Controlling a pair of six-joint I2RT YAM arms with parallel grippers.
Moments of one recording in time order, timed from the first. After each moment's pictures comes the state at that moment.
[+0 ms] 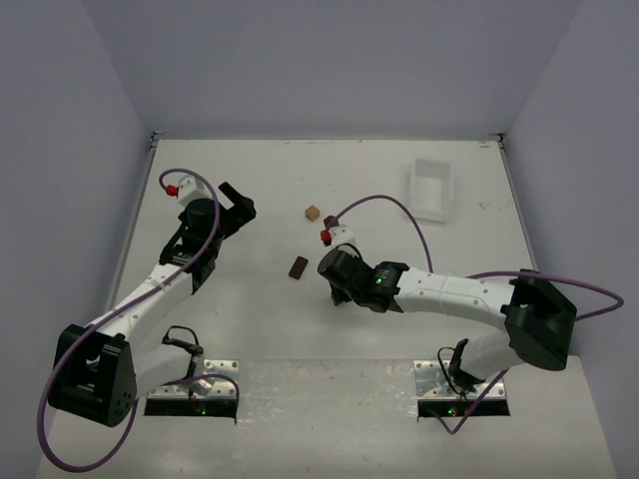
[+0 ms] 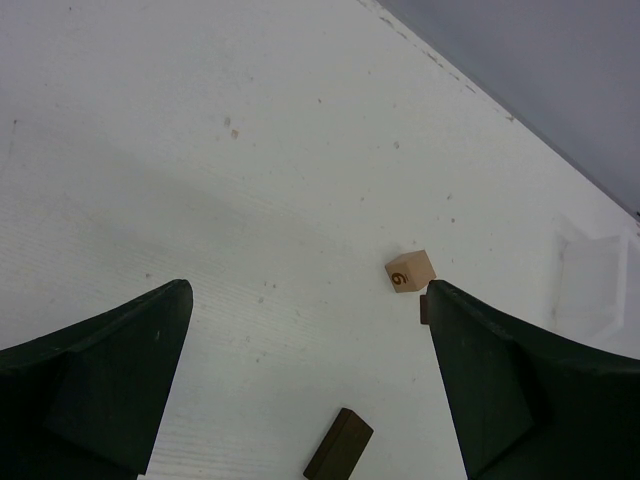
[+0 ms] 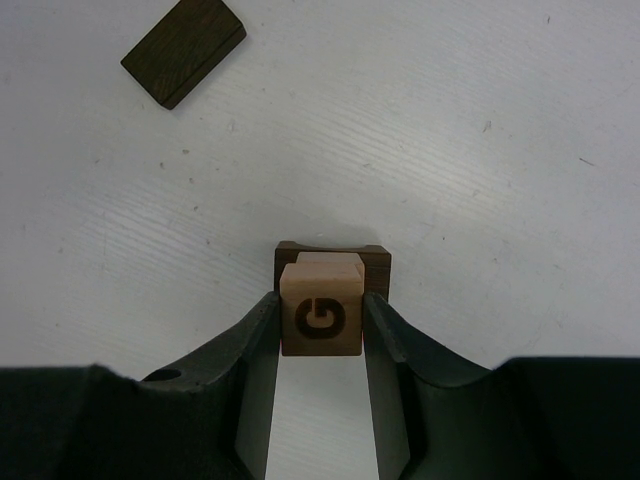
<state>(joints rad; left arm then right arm) -0.23 1.11 0.61 0.10 -0.28 -0.72 1.07 1.45 0.85 -0.37 0.45 0.53</state>
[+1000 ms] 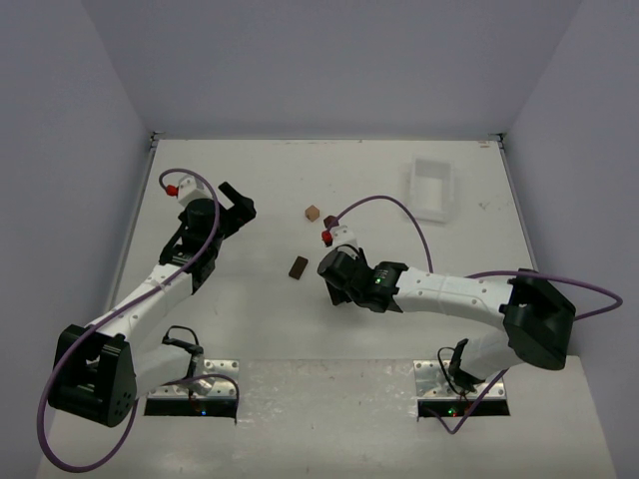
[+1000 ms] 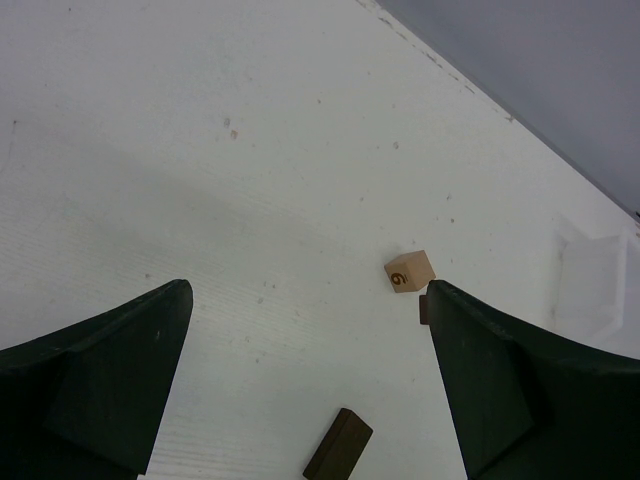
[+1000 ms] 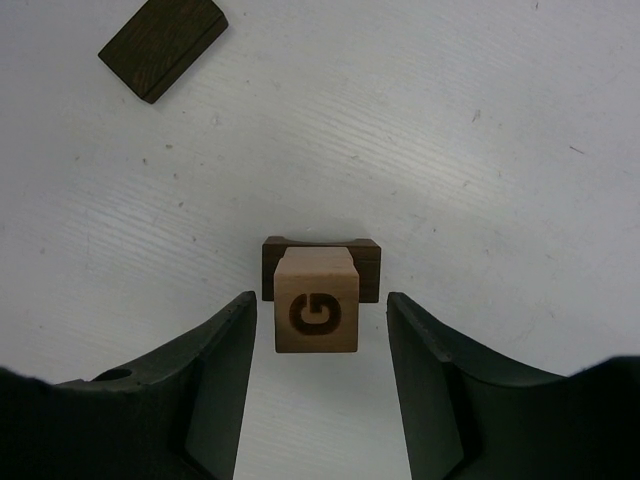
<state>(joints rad) -0.23 1.10 0.61 0.10 -0.28 -0.72 1.07 1.45 0.85 -0.39 0.46 0.54</state>
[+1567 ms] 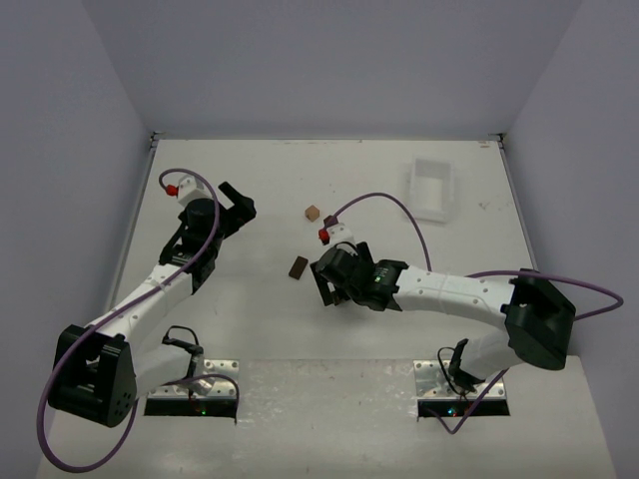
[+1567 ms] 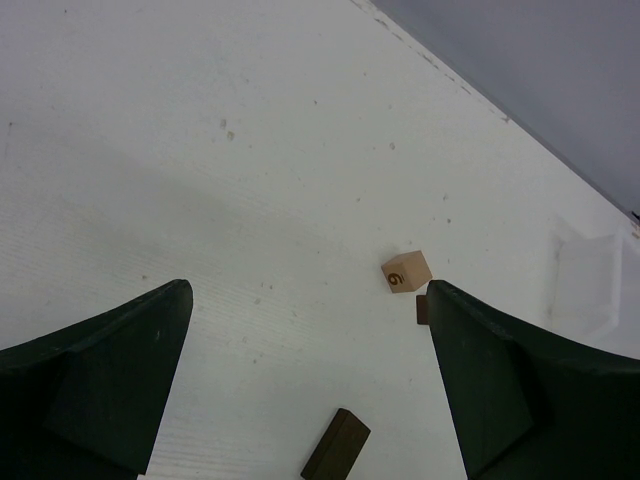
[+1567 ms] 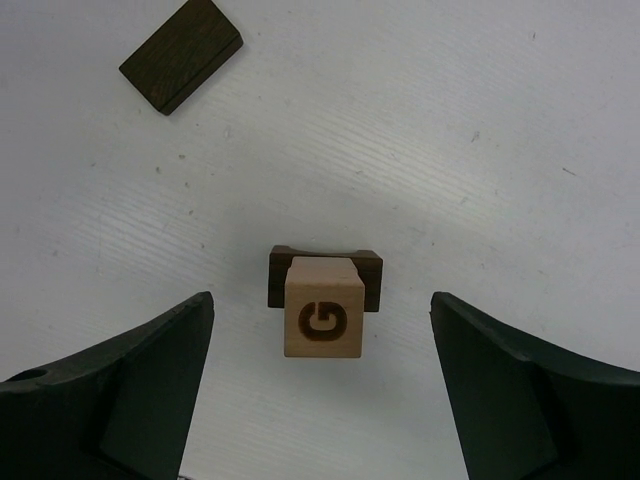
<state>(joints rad) -0.23 1.10 0.61 0.11 -0.27 -0.72 1.07 1.45 0.87 -0.39 0.46 0.50</state>
